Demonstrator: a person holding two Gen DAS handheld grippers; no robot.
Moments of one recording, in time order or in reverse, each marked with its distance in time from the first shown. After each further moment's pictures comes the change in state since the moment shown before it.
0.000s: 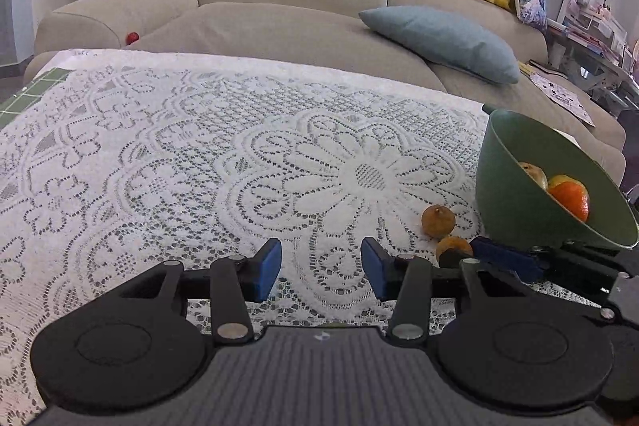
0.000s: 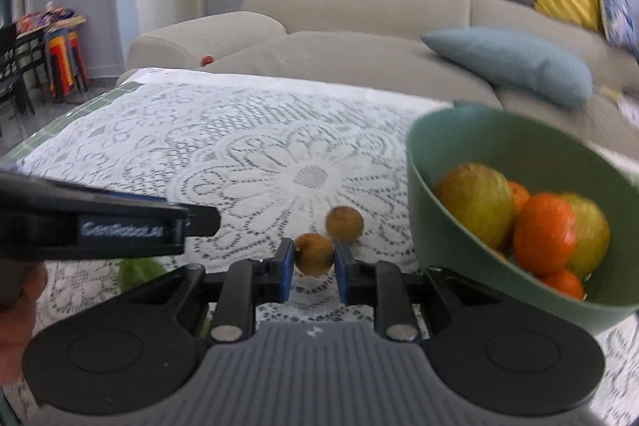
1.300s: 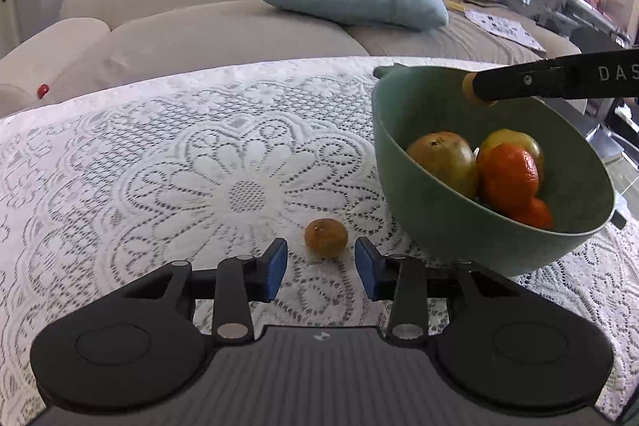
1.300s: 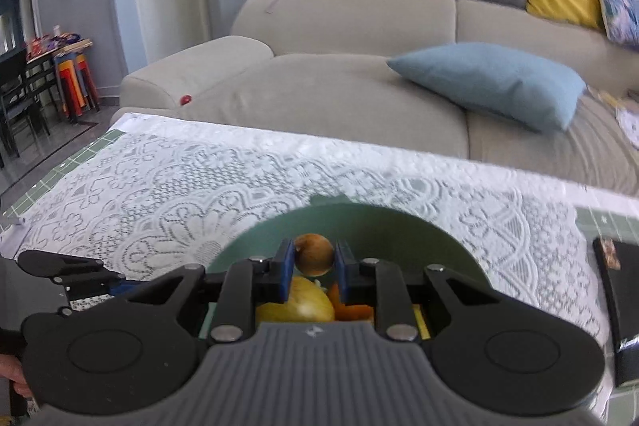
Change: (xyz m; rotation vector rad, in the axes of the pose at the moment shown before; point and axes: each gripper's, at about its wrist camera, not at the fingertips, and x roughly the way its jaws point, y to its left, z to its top) left arm 0.044 -0.083 0.017 0.259 0.078 -0.085; right arm -0.014 -0.154 0.070 0.101 0.035 0.084
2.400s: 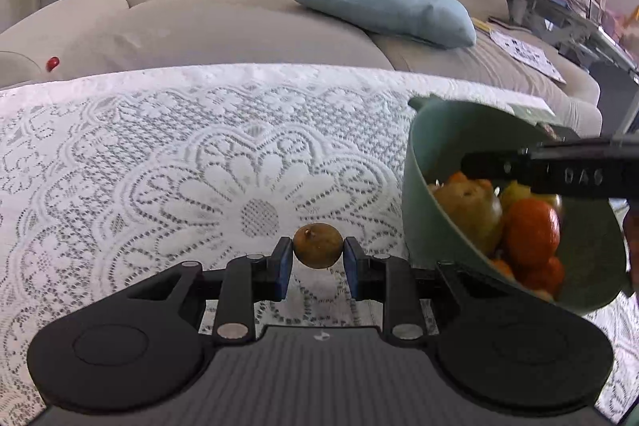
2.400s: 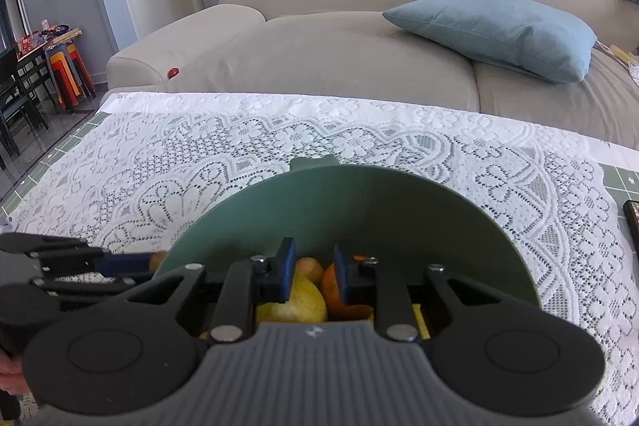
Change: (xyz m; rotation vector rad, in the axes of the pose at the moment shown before) left arm 0.005 0.024 0.023 -0.130 0.005 0.000; right arm 0.051 -0.010 -0.003 0.039 0.102 0.025
